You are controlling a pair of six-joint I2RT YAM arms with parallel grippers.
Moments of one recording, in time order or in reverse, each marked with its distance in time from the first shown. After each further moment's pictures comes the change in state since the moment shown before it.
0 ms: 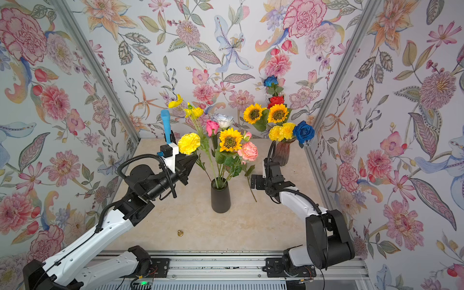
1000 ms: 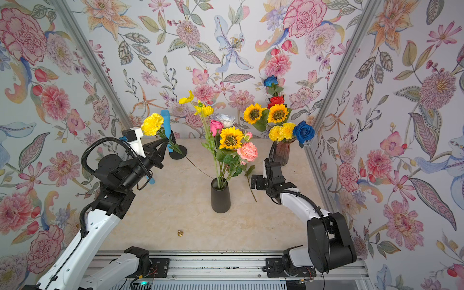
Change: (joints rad) left arm 0.317 -0.032 0.135 -0.114 0.105 -0.161; right arm -0.002 -0.027 -0.013 0.001 -0.008 0.007
